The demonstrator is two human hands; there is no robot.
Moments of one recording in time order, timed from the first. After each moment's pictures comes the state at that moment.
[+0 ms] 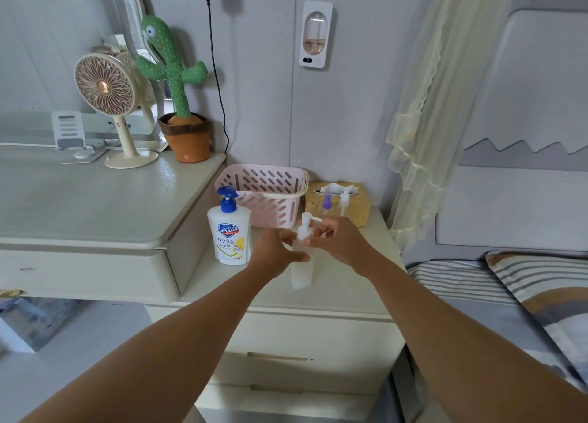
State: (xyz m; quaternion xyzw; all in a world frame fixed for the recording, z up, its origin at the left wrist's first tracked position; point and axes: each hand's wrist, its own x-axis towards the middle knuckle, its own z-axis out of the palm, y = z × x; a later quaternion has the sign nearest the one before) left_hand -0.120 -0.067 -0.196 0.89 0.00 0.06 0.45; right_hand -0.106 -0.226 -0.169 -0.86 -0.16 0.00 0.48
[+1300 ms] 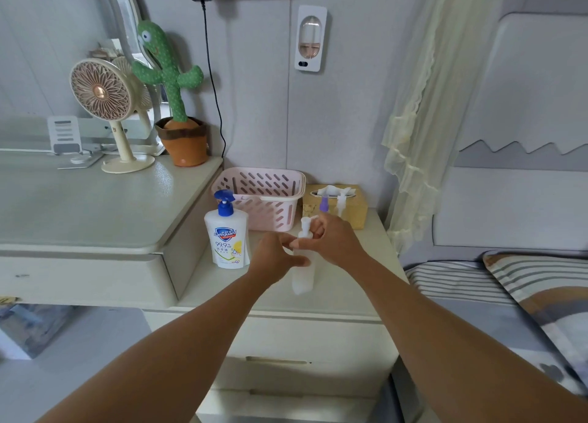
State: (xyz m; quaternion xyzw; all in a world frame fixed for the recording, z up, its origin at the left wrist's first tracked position) left_hand -0.122 -0.071 -0.199 0.88 -0.02 0.06 0.48; right_hand -0.105 -0.215 -0.168 -0.91 -0.13 -0.07 0.38
